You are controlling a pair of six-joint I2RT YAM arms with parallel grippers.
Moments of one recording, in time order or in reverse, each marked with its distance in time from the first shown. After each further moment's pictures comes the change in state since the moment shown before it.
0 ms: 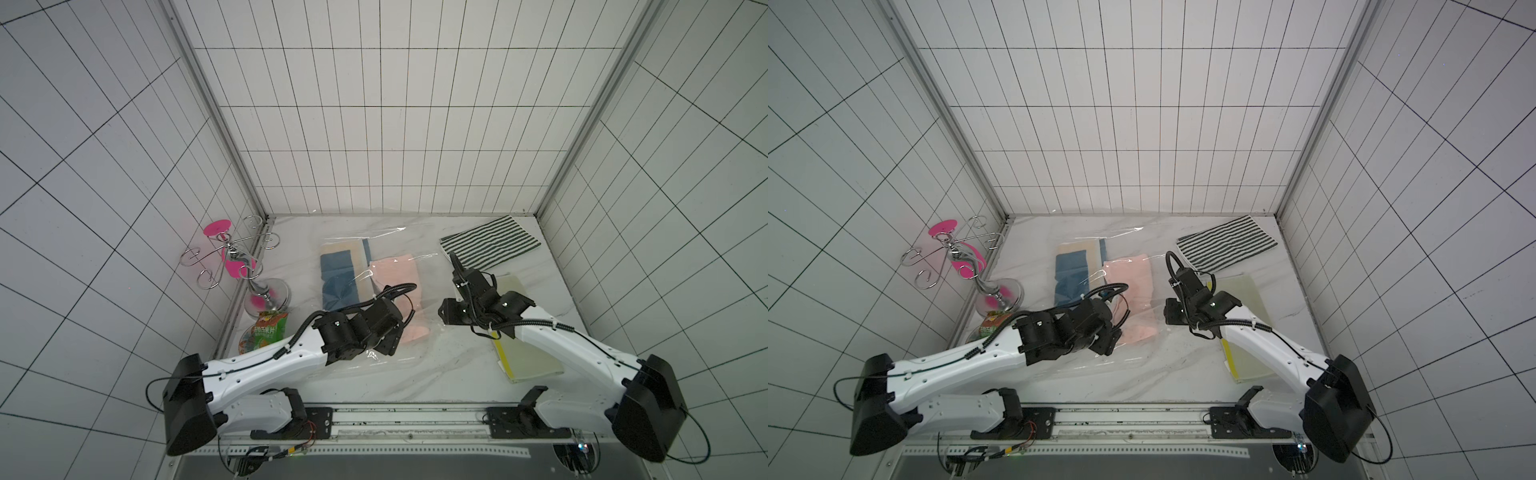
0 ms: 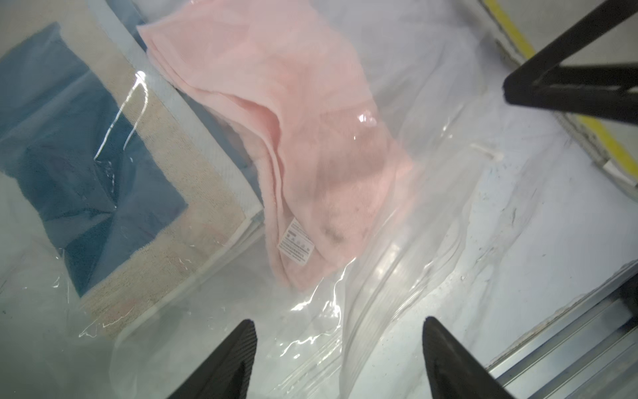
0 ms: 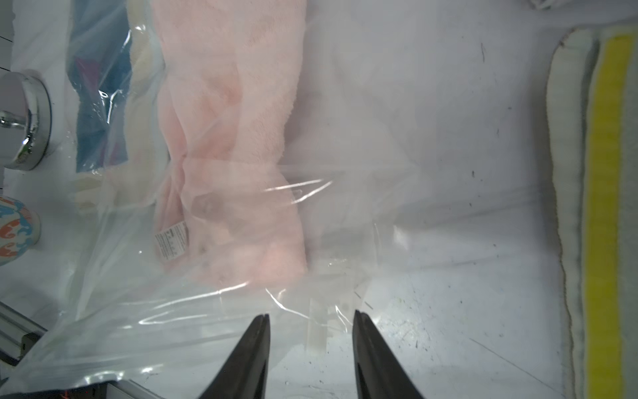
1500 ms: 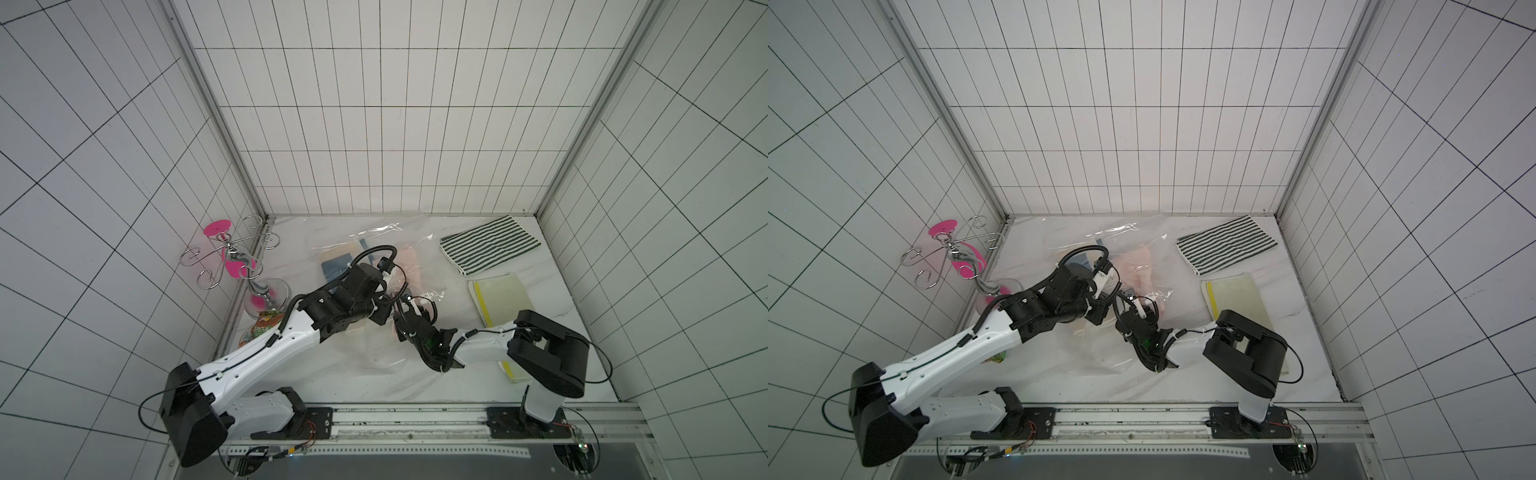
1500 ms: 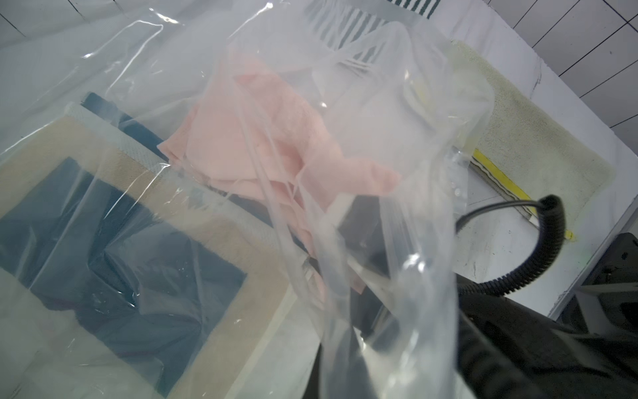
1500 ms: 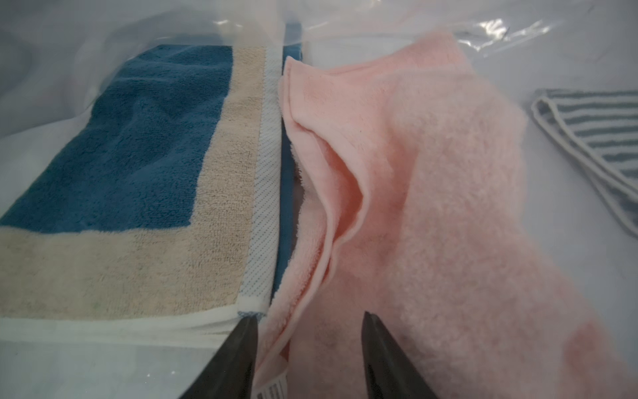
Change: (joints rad) left arm 0.280 -0.012 0.097 0.168 0.283 0.250; right arm 0.352 0.566 -0.120 1.019 0.607 -0.234
